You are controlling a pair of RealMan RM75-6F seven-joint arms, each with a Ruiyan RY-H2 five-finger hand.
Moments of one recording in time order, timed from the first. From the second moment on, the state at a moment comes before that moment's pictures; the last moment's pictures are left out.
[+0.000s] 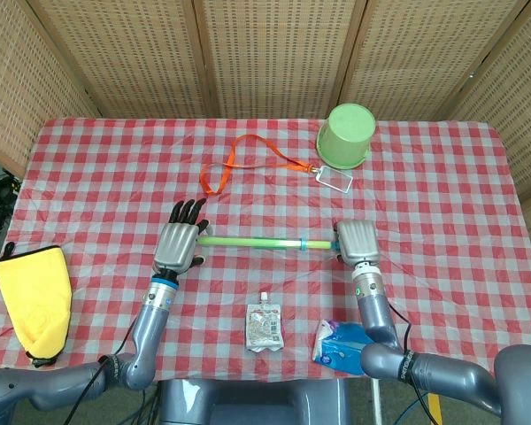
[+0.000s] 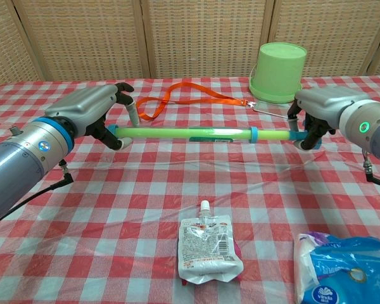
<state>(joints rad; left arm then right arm) -0.70 -1.85 -0.29 -1.36 1.06 1.18 0.53 0.77 -1.67 0.27 -1.45 -0.70 1.16 -0.79</state>
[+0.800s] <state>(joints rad) -0.68 -1.84 -0.27 -1.33 1.07 1.20 0.51 0.77 -1.67 0.25 -1.44 -0.70 1.17 -0.80</state>
